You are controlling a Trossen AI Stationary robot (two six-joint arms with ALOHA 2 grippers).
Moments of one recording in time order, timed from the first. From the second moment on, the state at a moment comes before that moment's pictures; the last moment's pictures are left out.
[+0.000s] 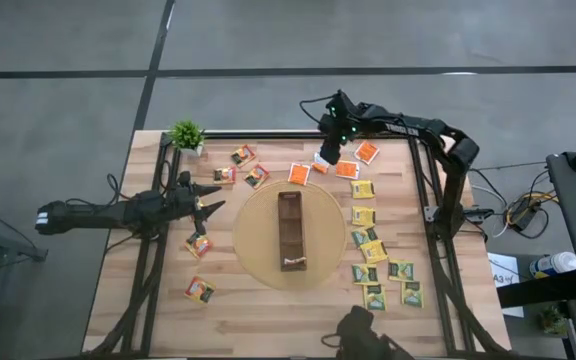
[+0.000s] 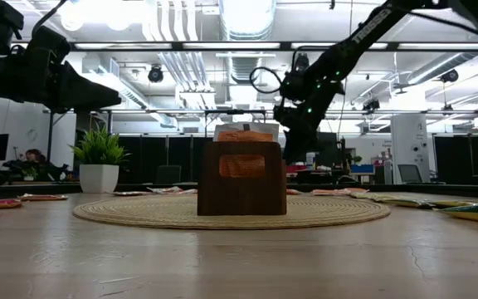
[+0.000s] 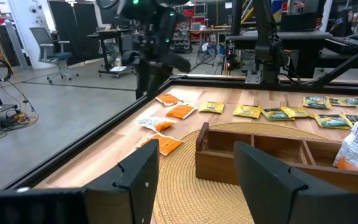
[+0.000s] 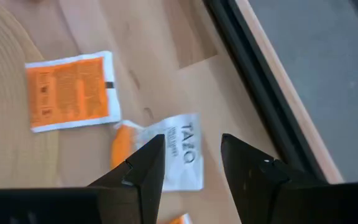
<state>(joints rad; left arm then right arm) 0.03 0.18 0.01 0.07 -0.34 0.03 -0.74 1.92 1.40 -0.53 -0.20 -0.27</state>
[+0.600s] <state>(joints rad) 0.03 0.18 0.01 0.07 -0.33 0.03 -0.76 2.15 1.61 -0.70 -0.25 -0.58</state>
